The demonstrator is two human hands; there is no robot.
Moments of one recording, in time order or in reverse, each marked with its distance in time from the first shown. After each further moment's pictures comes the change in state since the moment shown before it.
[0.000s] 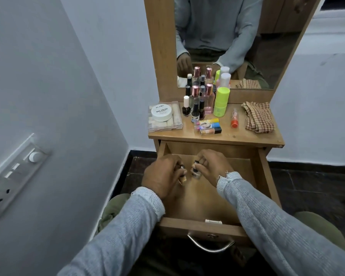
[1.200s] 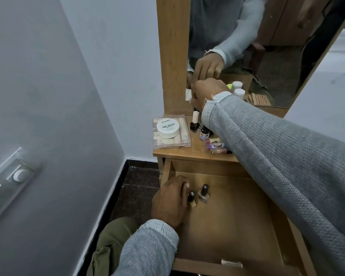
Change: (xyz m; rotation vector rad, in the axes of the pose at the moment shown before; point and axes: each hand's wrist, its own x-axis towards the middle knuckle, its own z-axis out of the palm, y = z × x) left_hand 0.007 -0.010 0.029 -0.255 0.128 -0.116; right_hand 0.202 -0.097 -0.099 -0.768 0.041 -0.017
